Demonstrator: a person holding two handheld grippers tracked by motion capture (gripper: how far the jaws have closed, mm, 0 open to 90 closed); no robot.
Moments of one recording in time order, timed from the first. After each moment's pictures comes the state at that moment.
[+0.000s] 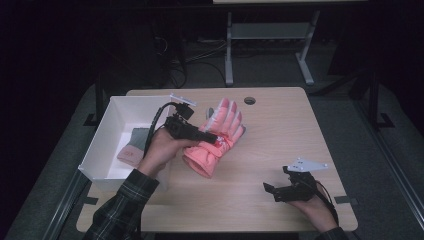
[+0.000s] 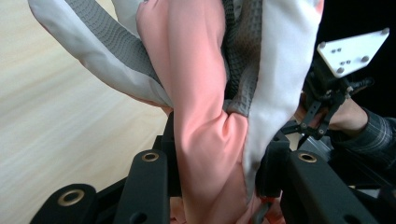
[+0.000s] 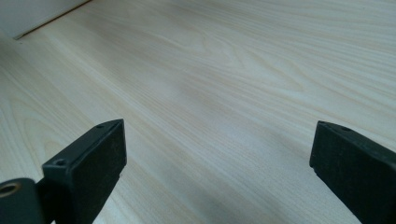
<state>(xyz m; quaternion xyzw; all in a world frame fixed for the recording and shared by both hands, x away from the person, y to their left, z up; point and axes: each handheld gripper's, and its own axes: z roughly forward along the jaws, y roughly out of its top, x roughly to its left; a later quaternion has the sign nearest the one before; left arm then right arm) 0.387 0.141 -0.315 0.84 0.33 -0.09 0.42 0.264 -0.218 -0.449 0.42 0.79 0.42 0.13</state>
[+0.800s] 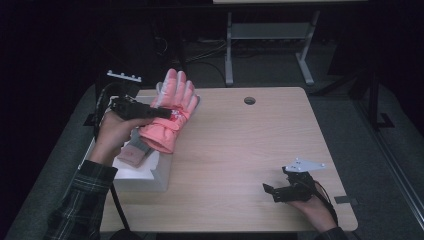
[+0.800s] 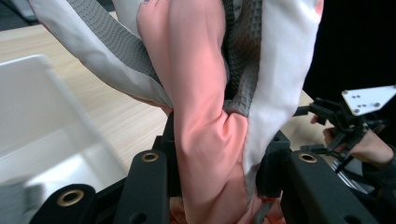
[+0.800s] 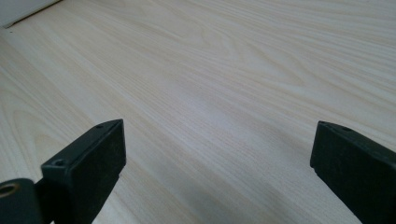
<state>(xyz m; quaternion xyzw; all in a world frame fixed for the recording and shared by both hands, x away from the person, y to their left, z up) 0.389 0.253 -0.256 0.79 0.41 0.00 0.45 0.266 -0.216 -0.453 0.42 0.80 0.41 0.13</state>
